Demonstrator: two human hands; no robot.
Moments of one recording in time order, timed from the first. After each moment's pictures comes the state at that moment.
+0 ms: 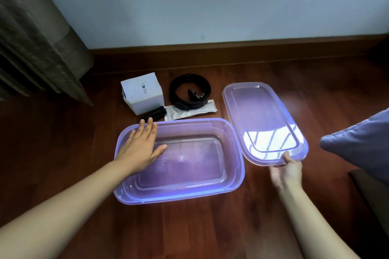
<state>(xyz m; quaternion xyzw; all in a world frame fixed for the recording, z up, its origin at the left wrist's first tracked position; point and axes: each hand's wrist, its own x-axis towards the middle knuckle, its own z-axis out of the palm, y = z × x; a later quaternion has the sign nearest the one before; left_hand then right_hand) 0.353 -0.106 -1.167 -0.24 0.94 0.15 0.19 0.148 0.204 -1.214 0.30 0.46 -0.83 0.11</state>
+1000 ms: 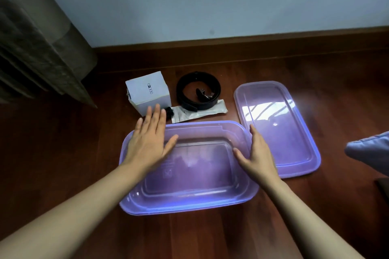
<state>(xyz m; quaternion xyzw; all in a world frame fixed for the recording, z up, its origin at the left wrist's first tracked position) 0.337 -0.104 -1.165 -0.26 0.96 0.10 0.04 0.181 0.125 -1.196 -0.24 0.91 -0.29 0.15</state>
